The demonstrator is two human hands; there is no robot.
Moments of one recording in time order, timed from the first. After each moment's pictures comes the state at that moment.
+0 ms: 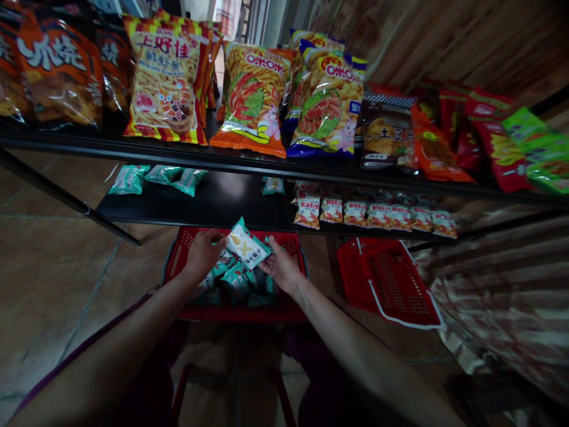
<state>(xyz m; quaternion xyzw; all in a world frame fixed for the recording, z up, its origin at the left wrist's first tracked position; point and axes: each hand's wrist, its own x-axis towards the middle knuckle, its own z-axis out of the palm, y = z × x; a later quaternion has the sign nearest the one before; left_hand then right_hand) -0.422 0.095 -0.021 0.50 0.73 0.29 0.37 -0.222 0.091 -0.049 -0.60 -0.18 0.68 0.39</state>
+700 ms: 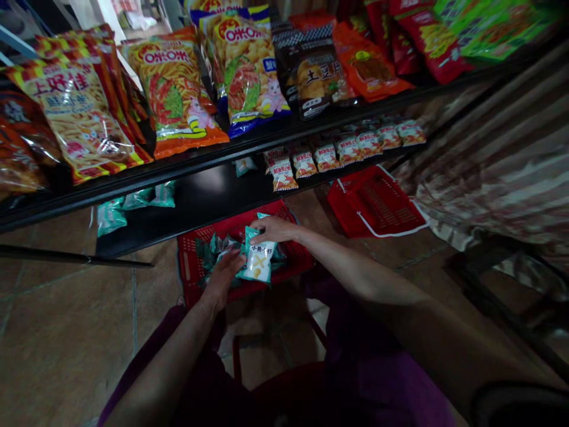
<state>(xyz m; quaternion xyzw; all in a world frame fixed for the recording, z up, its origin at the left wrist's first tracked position) -0.393 0.028 -0.017 0.31 0.59 0.29 0.68 -0.187 0.107 -0.029 -0.45 -0.67 0.56 0.16</state>
